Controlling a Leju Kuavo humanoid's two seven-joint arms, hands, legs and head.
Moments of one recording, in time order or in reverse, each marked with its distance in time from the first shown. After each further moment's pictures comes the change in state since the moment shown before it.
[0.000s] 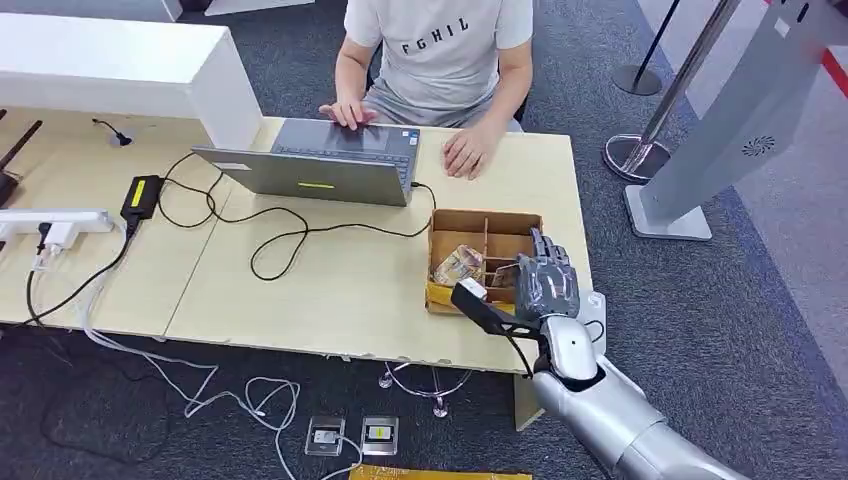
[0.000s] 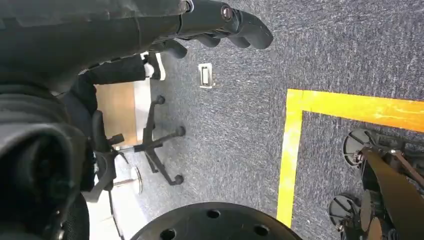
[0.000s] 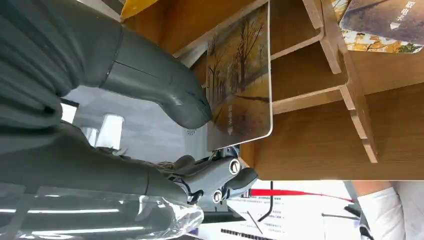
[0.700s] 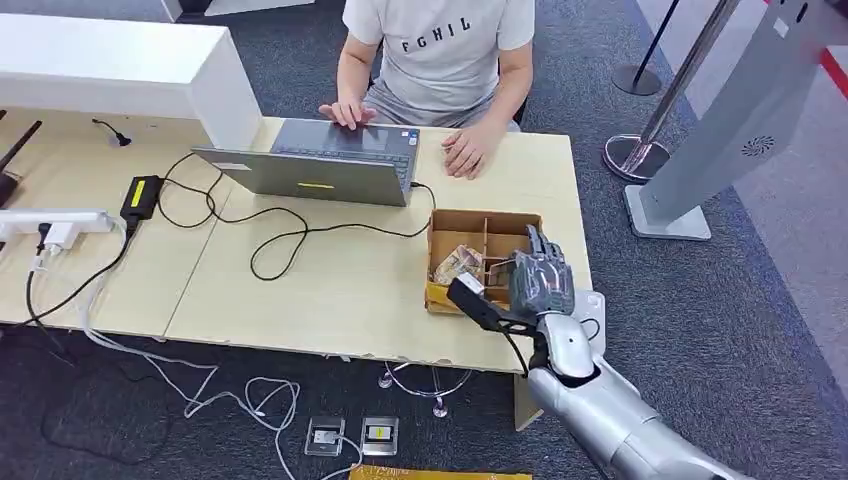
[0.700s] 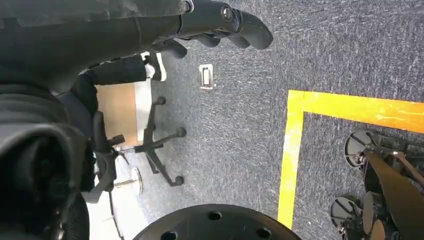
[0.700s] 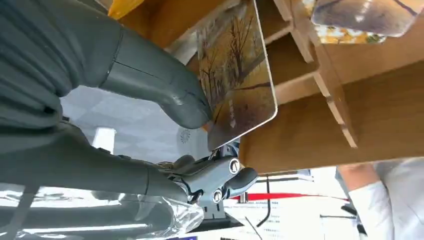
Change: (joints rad) left arm -0.001 0.000 -0.023 0.000 0.020 0.007 0.002; right arm -0.015 0.024 0.006 0.025 -0.051 -0.064 -0.040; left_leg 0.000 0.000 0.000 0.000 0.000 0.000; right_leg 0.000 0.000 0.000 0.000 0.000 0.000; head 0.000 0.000
